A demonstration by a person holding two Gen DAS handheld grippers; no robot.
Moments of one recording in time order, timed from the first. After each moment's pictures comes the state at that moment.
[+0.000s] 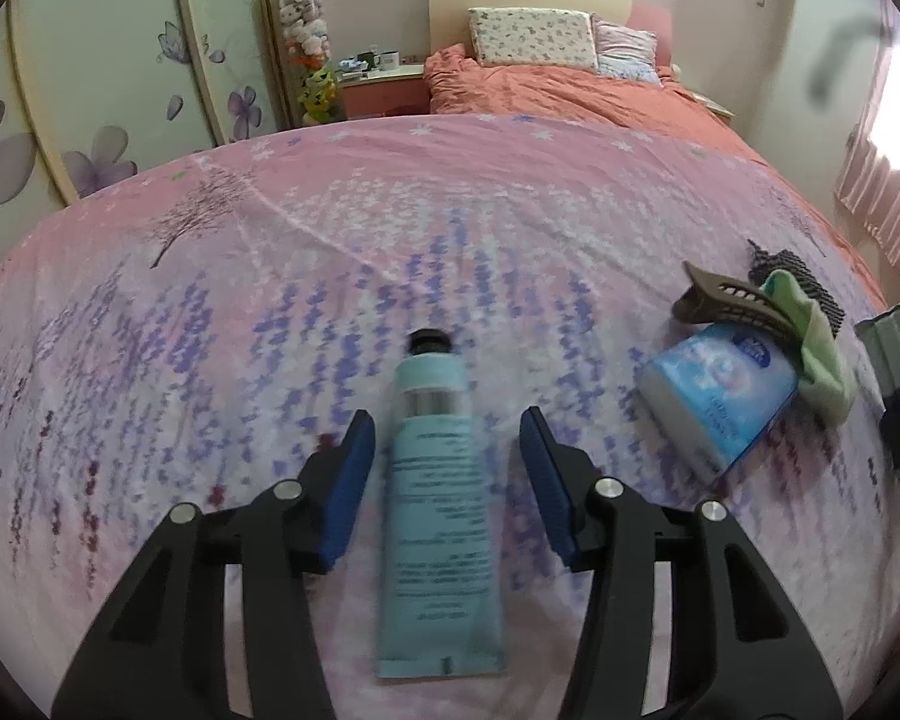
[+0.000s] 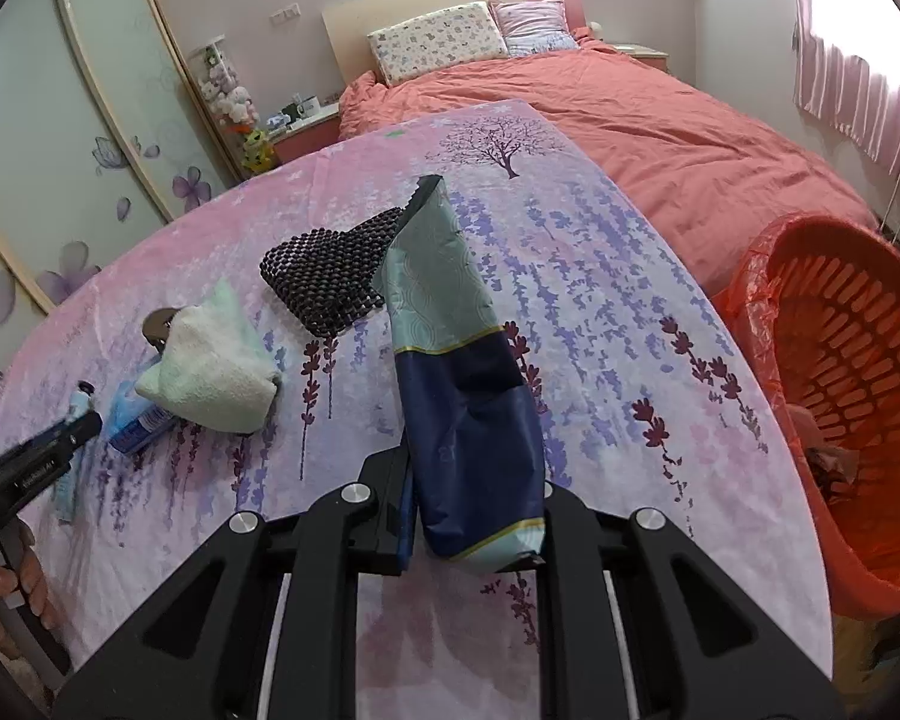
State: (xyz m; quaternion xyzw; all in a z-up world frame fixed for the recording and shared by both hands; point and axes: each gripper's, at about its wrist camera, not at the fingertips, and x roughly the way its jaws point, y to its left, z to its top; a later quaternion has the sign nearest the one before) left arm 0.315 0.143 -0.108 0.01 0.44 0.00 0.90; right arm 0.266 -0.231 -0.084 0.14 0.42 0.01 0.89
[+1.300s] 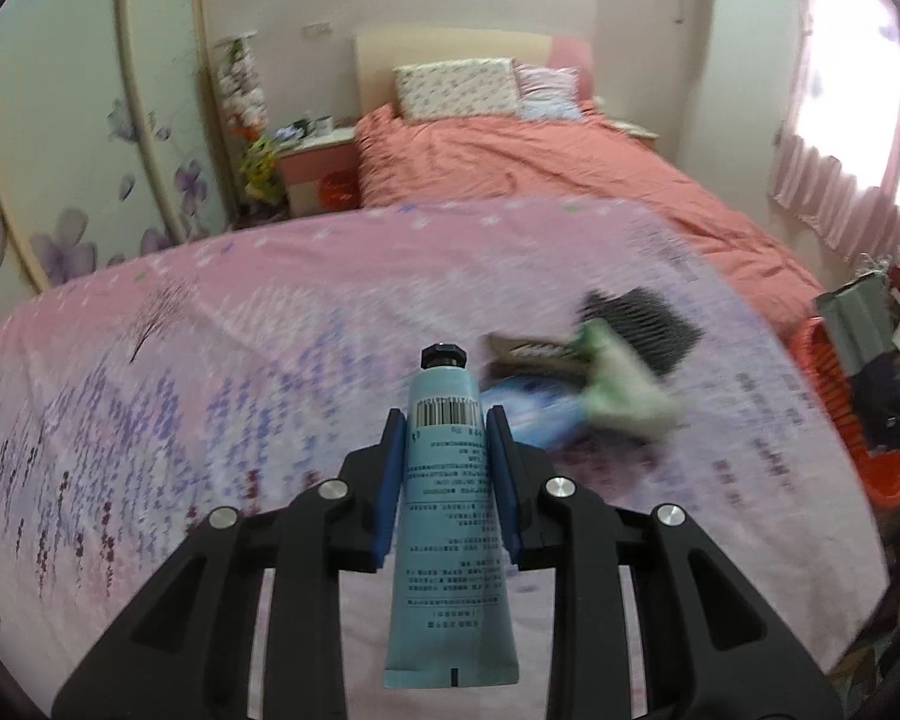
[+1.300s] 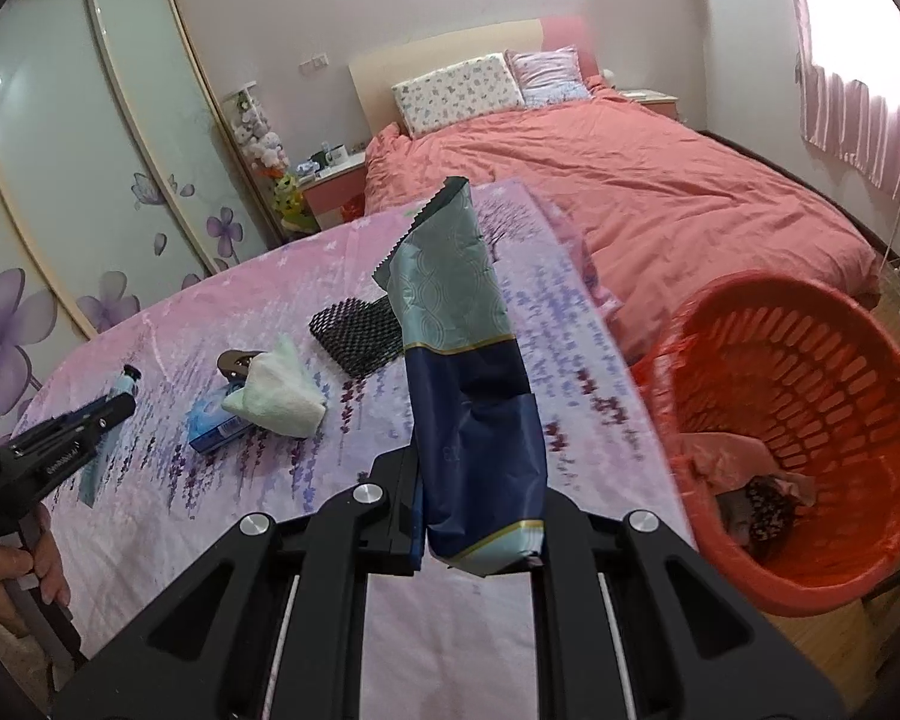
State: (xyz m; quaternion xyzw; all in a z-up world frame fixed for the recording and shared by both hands) left arm 0.264 0.066 -0.032 0.04 0.37 -0.08 0.92; right arm 0.211 -0.267 -0.026 0.14 0.36 0.02 0.92
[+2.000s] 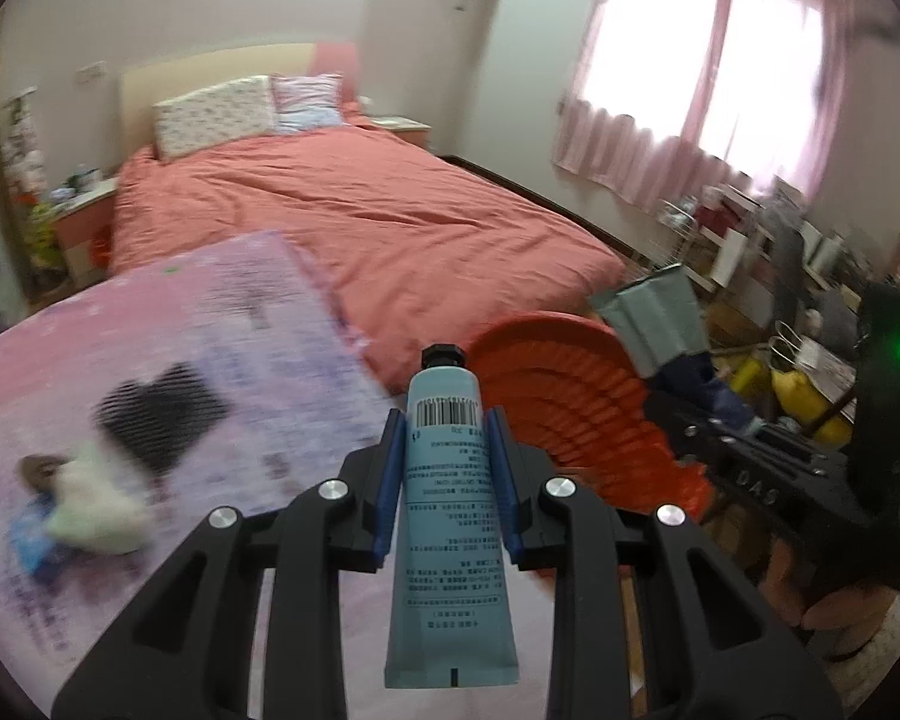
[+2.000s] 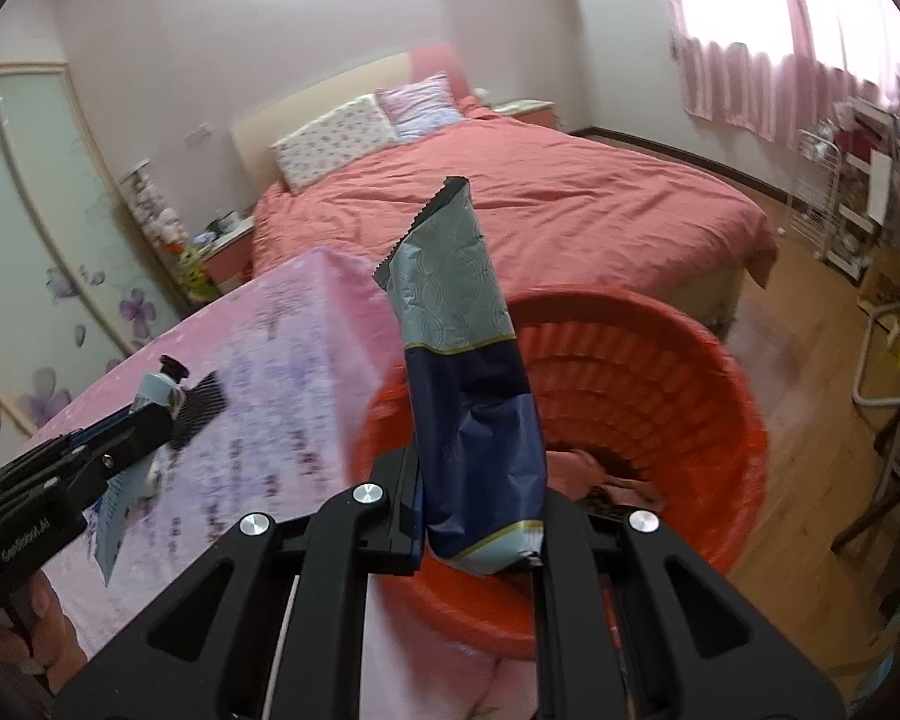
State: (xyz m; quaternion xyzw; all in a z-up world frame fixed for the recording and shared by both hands) left arm 0.235 -0.213 -0.022 0.05 0.37 -0.34 0.87; right arm 0.177 -0.423 -0.034 0.20 0.34 -0.10 0.91
